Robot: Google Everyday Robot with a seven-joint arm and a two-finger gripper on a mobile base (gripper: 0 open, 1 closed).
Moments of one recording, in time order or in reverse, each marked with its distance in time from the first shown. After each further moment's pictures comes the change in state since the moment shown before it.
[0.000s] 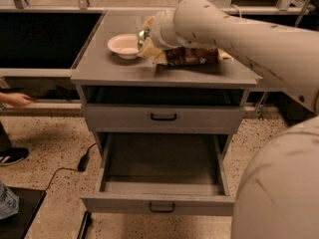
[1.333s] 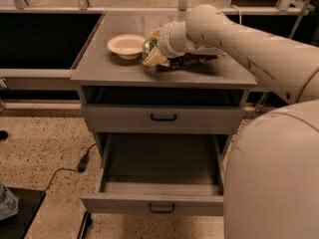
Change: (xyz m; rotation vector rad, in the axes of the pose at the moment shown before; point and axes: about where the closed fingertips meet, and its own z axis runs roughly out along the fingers) arm 0.035 0.027 0.029 -0.124 -0.055 0.056
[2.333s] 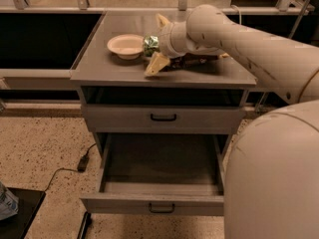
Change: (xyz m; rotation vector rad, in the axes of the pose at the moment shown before) arm 0.000 0.000 0.000 0.000 0.000 0.000
